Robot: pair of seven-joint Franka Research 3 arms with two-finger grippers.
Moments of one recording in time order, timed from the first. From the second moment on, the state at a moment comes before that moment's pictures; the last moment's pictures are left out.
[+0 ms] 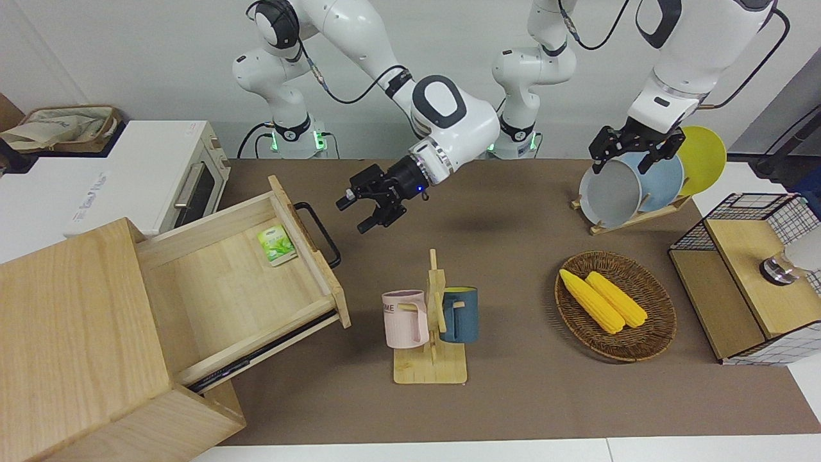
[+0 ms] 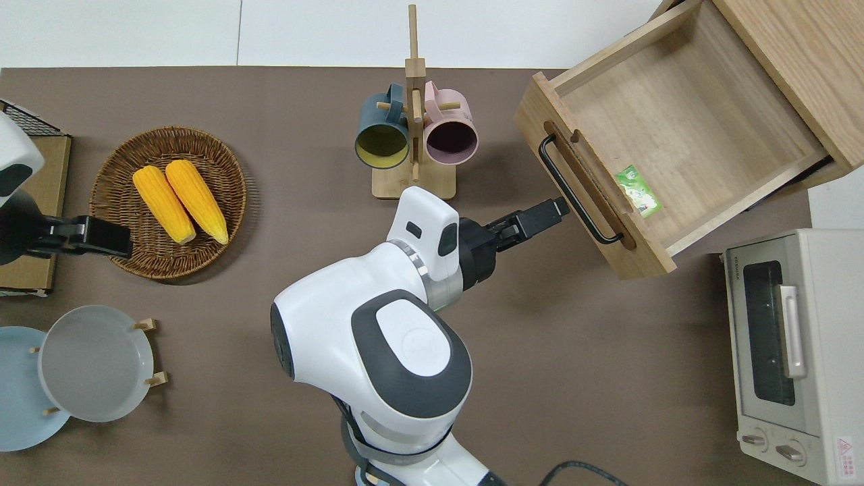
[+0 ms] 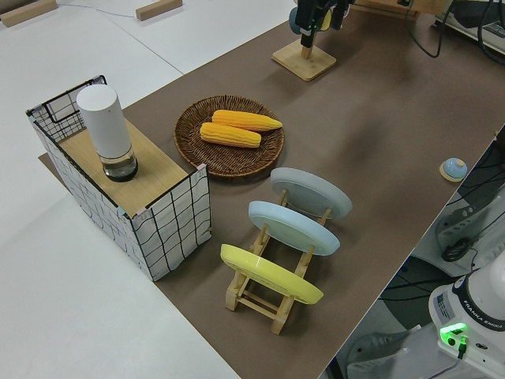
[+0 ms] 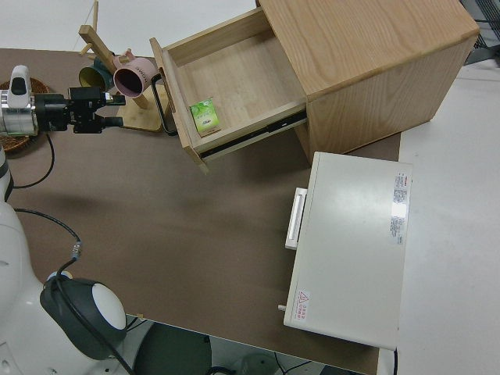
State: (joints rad) left arm 0.03 0.04 -0.06 -1.51 0.00 1.52 0.02; right arm 0.62 0.36 0.17 -1.41 -0.98 1.40 0.52
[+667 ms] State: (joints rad) left arm 0.03 0.04 -0.06 -1.51 0.00 1.52 0.02; right arm 0.29 0.13 0.29 -1.40 -0.52 1.45 0.47
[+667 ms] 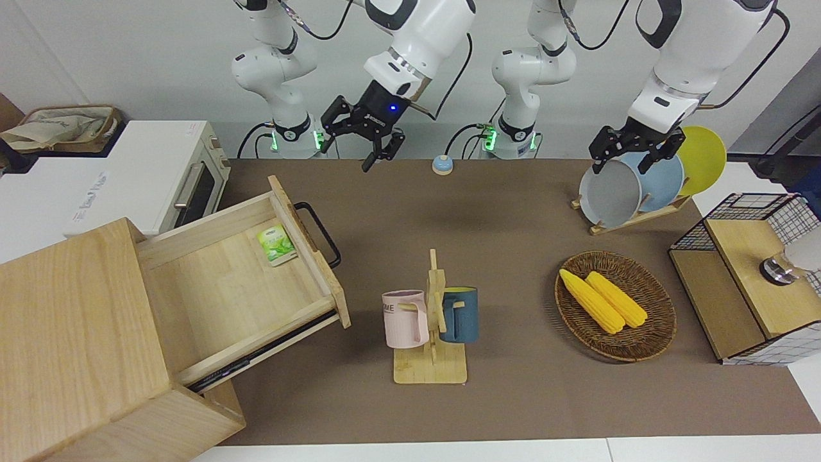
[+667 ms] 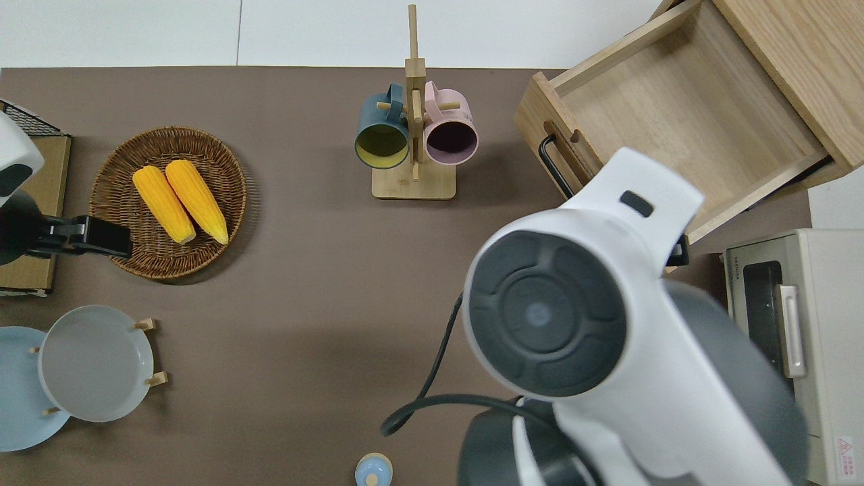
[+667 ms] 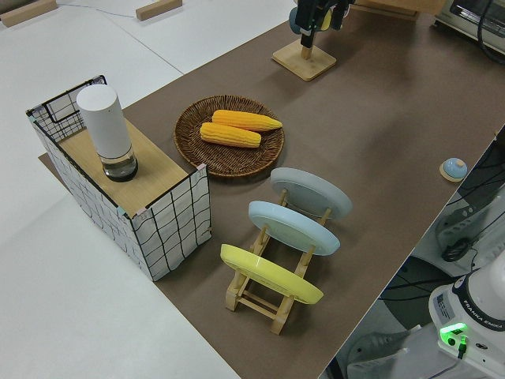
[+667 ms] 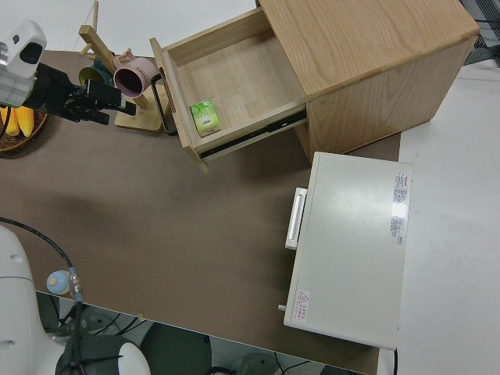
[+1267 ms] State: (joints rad) left arm 0.03 0.04 -0.06 -1.51 0.00 1.52 0.02; right arm -0.07 0.10 0.29 -1.41 -0.14 1.56 0.22
